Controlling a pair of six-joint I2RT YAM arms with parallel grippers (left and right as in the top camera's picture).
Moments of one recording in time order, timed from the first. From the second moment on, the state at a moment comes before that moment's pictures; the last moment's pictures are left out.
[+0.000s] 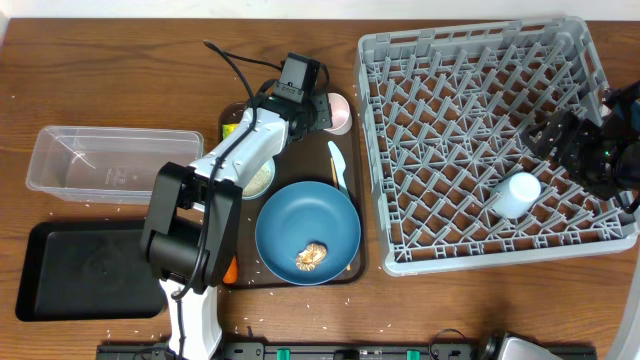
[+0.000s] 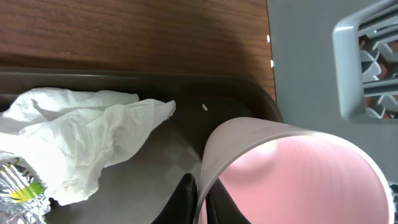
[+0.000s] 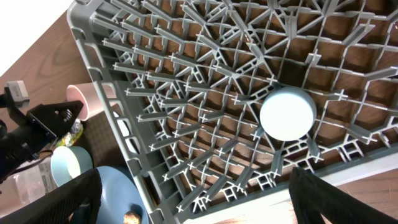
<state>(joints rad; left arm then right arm) -0.37 2.05 1.47 -0.39 0.09 -0.51 -0.33 1.36 1.55 -1.30 -0.37 0.27</state>
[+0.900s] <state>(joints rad) -0.15 1.58 1.47 -0.58 0.53 -0.41 -0.13 1.36 1.55 -1.10 -0.70 -0.06</state>
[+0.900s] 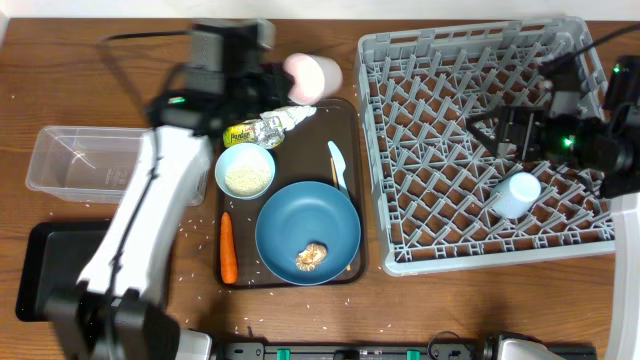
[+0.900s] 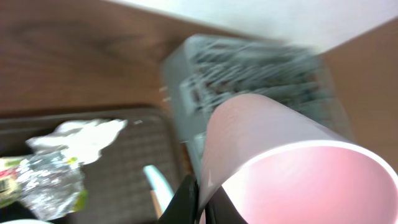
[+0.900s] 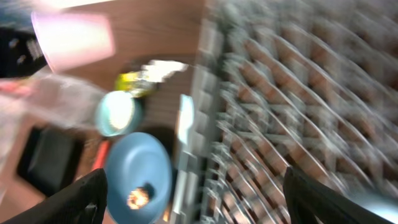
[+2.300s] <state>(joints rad) -0.06 1.44 1.47 -0.50 1.49 -0.73 0.26 1.40 1.55 -0.60 -1.05 -0.24</state>
